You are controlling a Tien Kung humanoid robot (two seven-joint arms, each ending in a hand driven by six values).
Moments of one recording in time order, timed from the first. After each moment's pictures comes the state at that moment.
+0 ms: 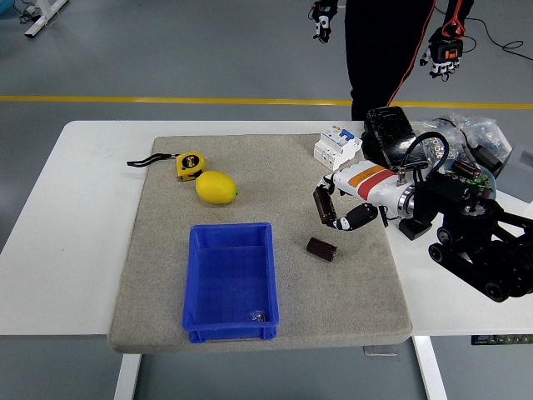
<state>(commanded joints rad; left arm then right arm) -0.19 0.10 -0.55 -0.26 1.09 0.21 0.28 0.98 -0.29 0.31 0.93 -1.81 -0.14 0.14</state>
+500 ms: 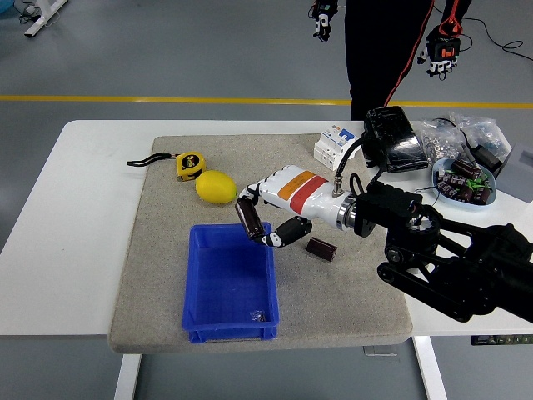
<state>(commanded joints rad) -0.18 0.10 -0.56 -0.26 1.09 0.22 0.28 0.98 -0.18 0.28 1.12 -1.87 -0.12 0.09</state>
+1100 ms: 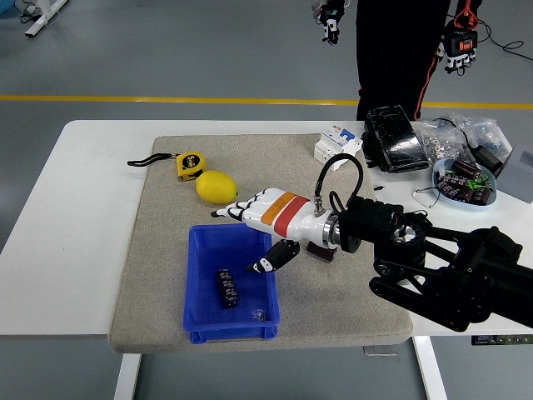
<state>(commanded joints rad) -0.19 0.11 -0.56 -0.25 1.09 0.22 0.28 1.00 -0.21 0.25 1.16 -1.88 -0.12 0.11</state>
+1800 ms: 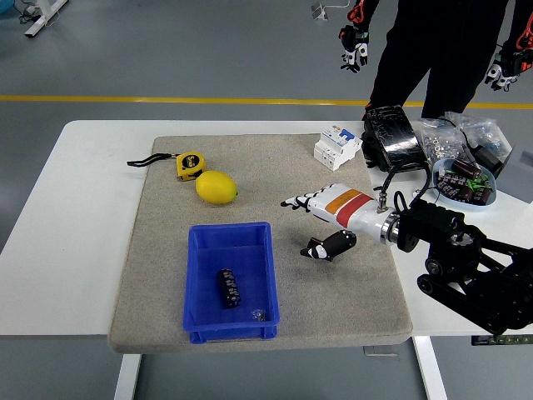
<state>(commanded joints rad) -0.17 0.10 -0.57 -0.25 1.10 0.21 0.28 0.86 -0.30 0.32 1.01 -1.83 -0.17 0.16</state>
